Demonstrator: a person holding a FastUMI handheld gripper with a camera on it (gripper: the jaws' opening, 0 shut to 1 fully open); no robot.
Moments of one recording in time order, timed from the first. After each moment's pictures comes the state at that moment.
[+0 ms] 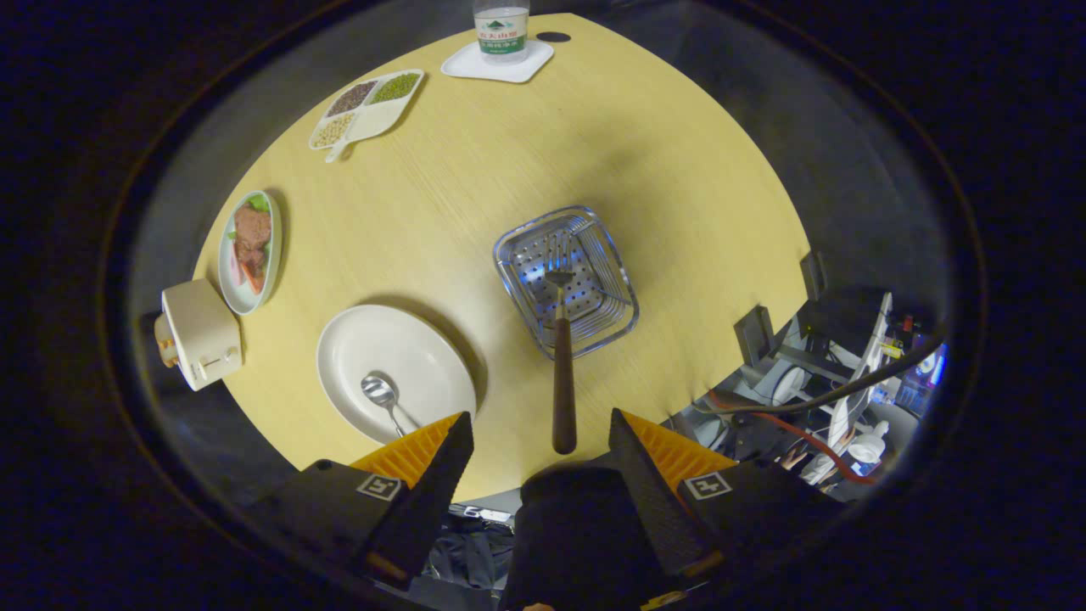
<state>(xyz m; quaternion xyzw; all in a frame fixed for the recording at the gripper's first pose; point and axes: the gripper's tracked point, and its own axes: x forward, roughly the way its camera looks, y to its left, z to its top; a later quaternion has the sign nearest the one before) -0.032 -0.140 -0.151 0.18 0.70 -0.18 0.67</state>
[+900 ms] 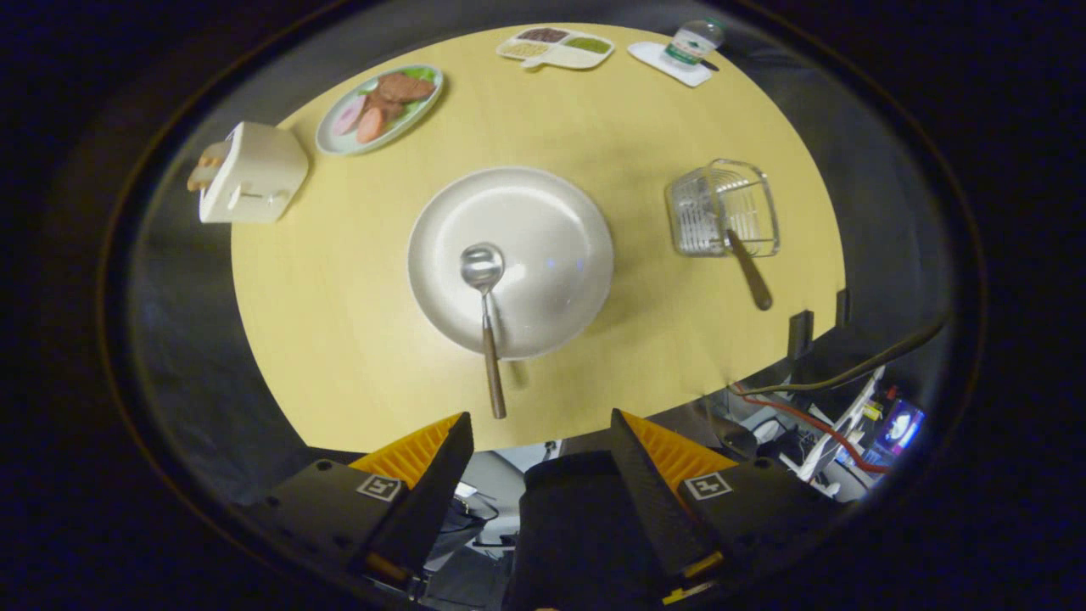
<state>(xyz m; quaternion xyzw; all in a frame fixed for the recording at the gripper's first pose) -0.094 0.025 -0.149 0.07 0.72 -0.06 0.69</state>
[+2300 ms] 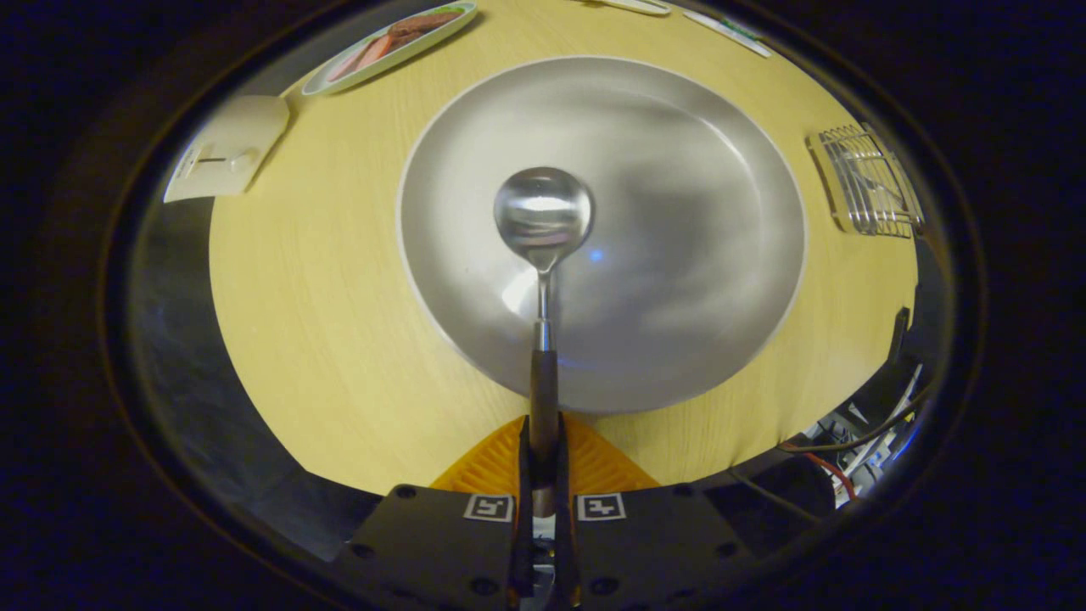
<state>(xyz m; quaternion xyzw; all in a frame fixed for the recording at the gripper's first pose) -0.087 0.088 -0.274 0.12 0.71 -0.03 0.69</state>
